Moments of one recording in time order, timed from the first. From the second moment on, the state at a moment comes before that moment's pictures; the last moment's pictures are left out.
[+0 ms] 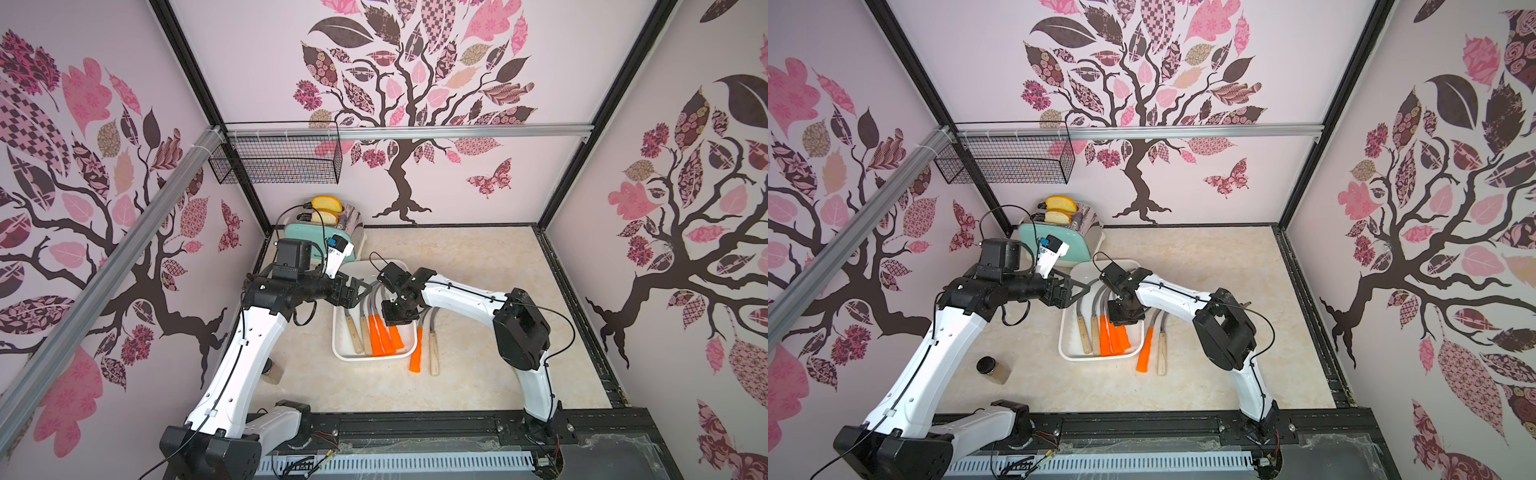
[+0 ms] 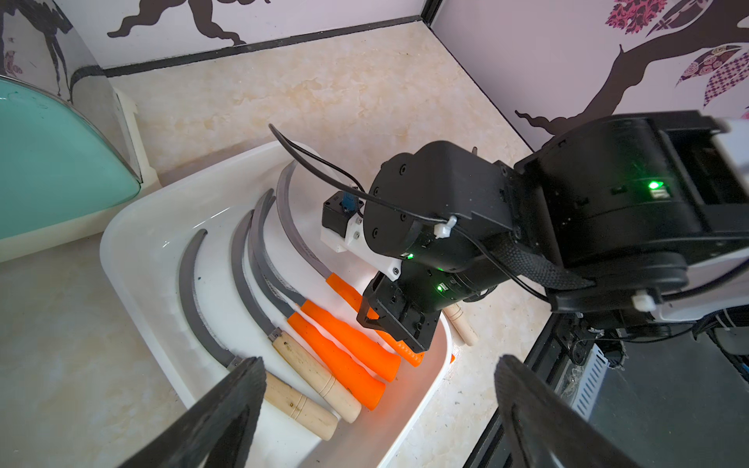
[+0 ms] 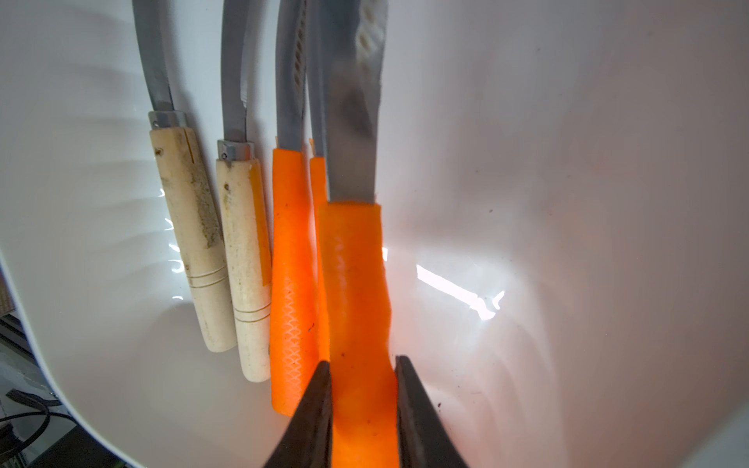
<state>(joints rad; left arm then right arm) -0.20 1.16 1.27 -0.89 0.59 0.11 0.86 2.07 1.67 -0.85 -0.17 0.65</state>
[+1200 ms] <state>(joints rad) -0.20 1.15 1.31 -0.87 0.51 0.08 0.86 2.16 1.68 -0.82 -0.18 0.64</state>
